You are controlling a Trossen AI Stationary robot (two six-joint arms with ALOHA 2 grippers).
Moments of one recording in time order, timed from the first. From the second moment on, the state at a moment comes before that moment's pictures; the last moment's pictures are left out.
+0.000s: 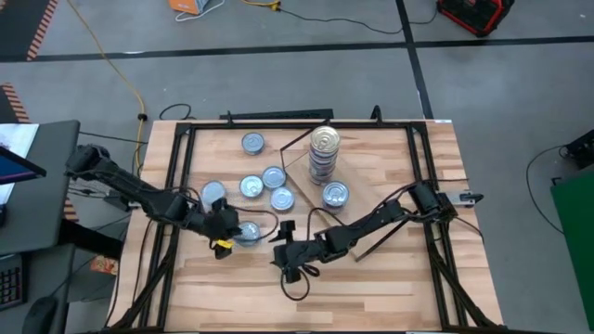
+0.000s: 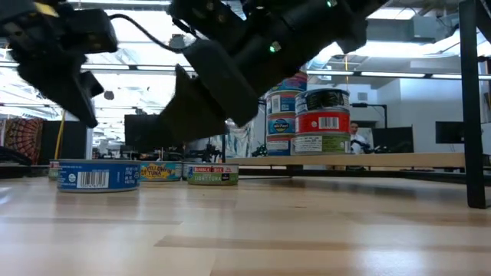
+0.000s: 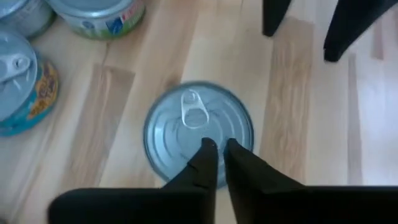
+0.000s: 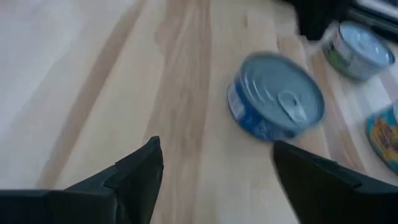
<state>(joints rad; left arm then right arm) -0.43 1.07 0.60 -0.42 -0.30 -0.59 0.35 2.15 1.39 0.14 0.34 -0.07</state>
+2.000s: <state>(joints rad) -0.86 1.57 0.65 -0.35 -0.97 -0.07 0.28 2.08 1.55 -0.07 0.18 -0.03</state>
